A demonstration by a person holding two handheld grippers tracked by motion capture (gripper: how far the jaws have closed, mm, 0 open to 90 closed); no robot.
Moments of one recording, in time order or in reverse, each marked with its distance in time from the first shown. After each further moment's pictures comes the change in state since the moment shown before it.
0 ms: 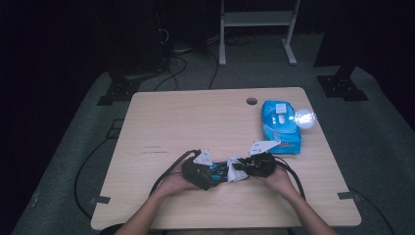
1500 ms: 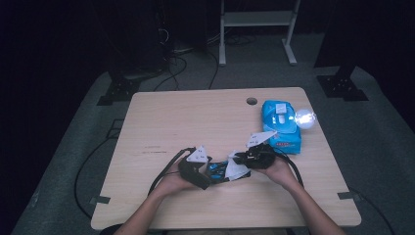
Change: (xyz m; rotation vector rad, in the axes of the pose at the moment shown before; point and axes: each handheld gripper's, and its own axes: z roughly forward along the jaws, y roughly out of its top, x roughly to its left) left arm 0.000 0.001 -0.016 -0.093 0.013 -0.032; right arm -0.012 0.023 -0.002 0.083 -0.011 -0.040
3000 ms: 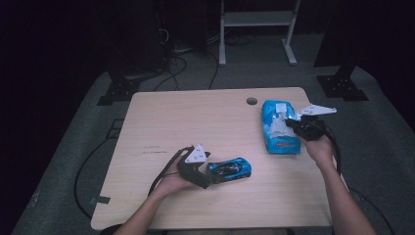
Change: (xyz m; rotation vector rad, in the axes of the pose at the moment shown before) left arm -0.006 0.007 -0.009 -0.073 0.087 0.022; right arm -0.102 -0.027 -0.111 -0.148 -0.513 0.217
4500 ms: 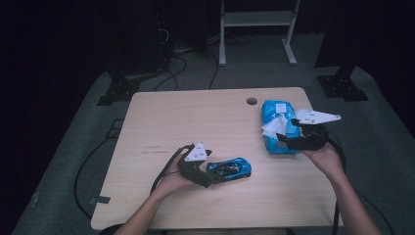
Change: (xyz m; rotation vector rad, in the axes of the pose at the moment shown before) left arm -0.004 0.014 -0.007 -0.050 -0.002 -0.010; right arm 0.034 0.007 -0.033 -0.024 0.111 -0.111
